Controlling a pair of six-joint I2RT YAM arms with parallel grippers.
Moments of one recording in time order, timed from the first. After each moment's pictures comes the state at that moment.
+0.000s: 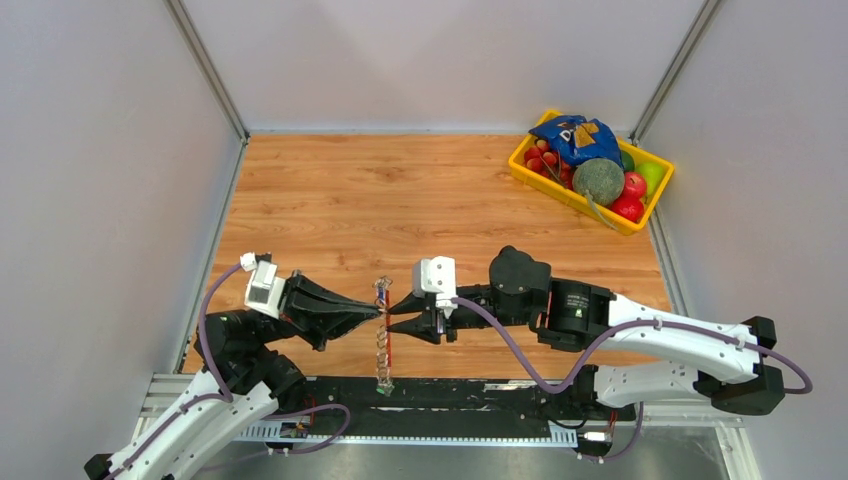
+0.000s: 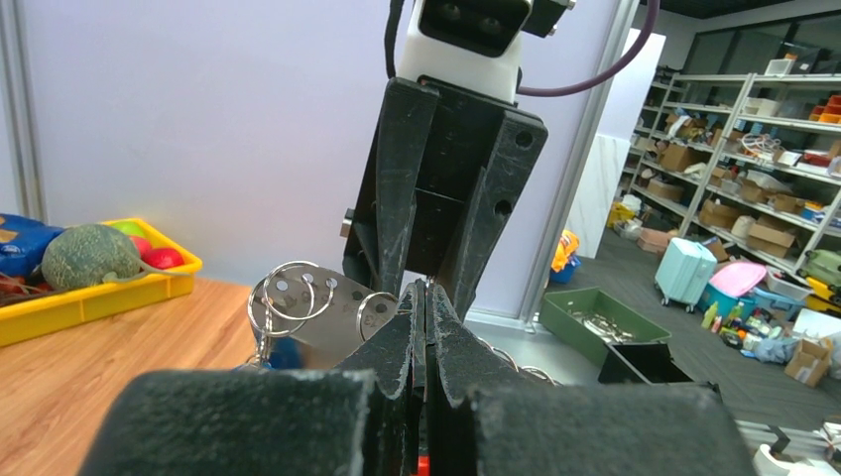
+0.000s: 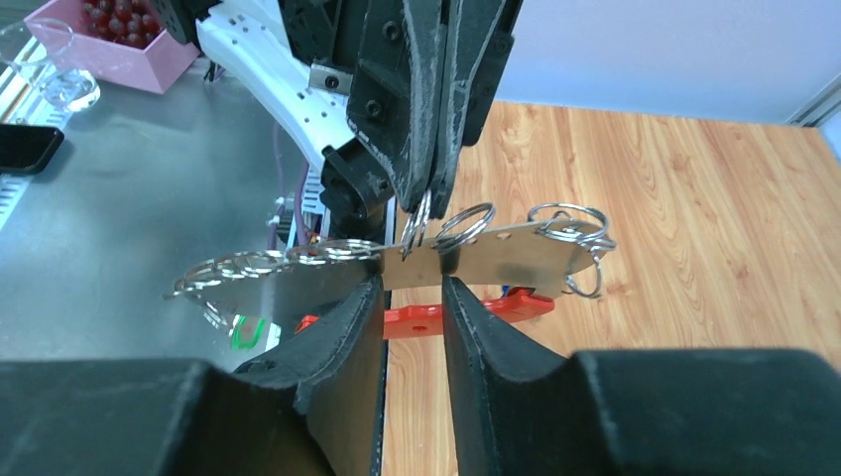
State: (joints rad) left arm -0.73 0.31 0.44 0.52 0.65 -0.66; right arm 1.34 1.09 1.17 -0.22 -0.24 -0.13
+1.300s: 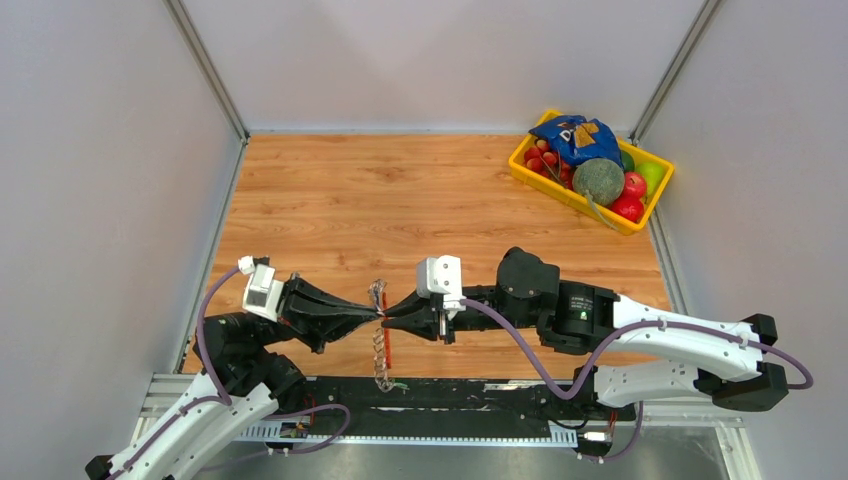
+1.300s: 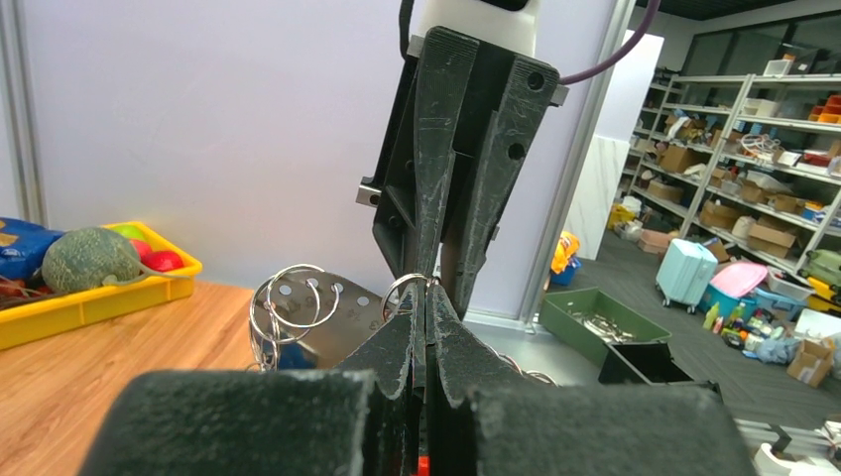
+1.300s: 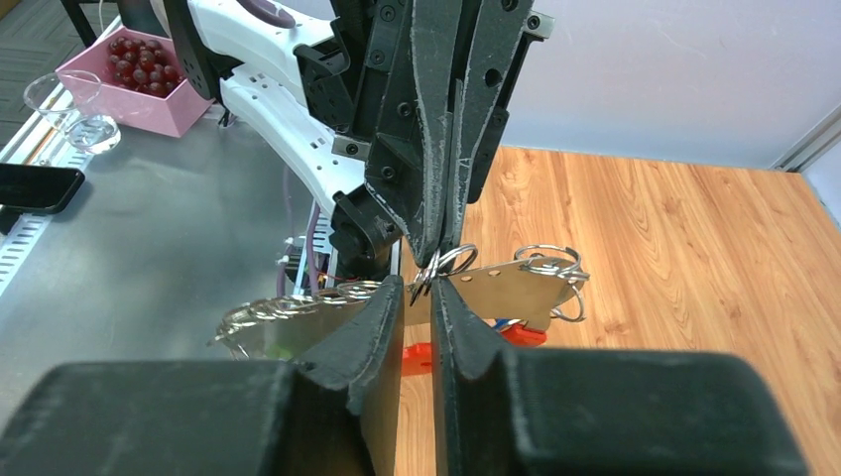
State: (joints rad) left arm -0.73 0.28 0.43 0.51 0.64 -0.66; right arm 1.38 1.09 1.20 -0.17 -0.21 -0.12
